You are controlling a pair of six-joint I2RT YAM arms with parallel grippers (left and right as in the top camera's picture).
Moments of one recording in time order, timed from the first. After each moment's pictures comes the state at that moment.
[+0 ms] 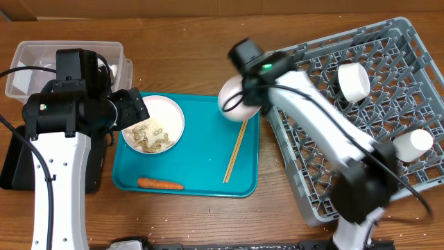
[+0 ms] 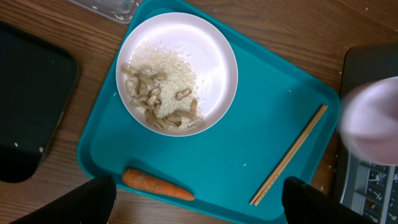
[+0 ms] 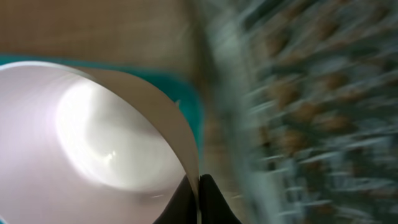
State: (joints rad) left arm 0.06 1.39 1.55 -1.33 0.12 -0.37; right arm 0.54 1.93 1.80 -1.18 0.32 0.54
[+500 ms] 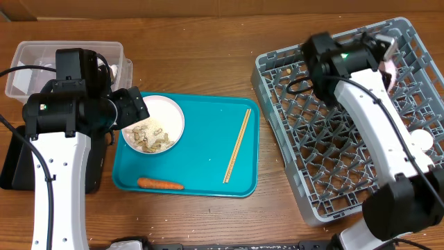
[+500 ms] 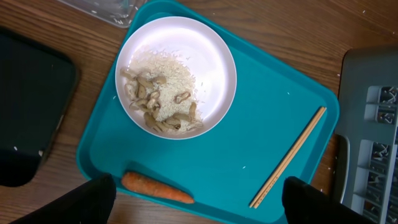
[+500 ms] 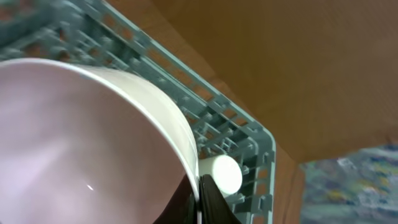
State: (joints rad) left arm 0.06 1.39 1.55 -1.32 0.12 -0.36; right arm 0.24 1.76 1.63 -1.45 1.13 0.91
